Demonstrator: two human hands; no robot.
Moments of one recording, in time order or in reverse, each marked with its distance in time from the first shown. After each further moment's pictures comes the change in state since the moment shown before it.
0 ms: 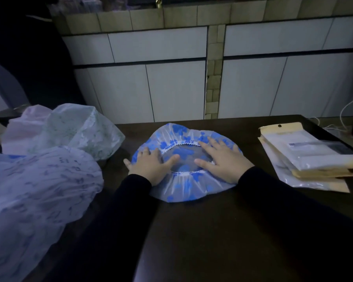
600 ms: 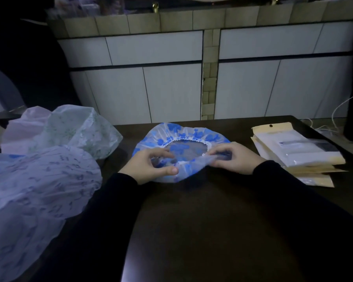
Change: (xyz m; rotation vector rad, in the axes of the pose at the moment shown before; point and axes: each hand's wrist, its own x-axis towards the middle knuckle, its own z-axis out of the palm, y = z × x) left_hand -0.013 -0.023 -0.011 -0.493 -0.095 0.417; right_hand -0.023 0.038 -0.020 0.596 -0.024 -0.141
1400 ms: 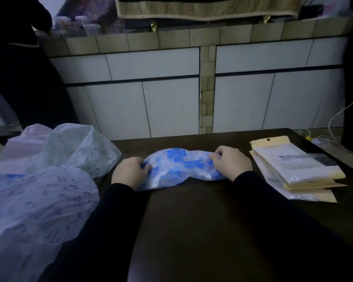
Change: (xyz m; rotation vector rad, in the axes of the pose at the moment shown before) left_hand 0.033 -0.010 -0.017 0.554 0.387 -0.291; right_hand 0.047 -0.003 0.012 -0.334 0.403 0.483
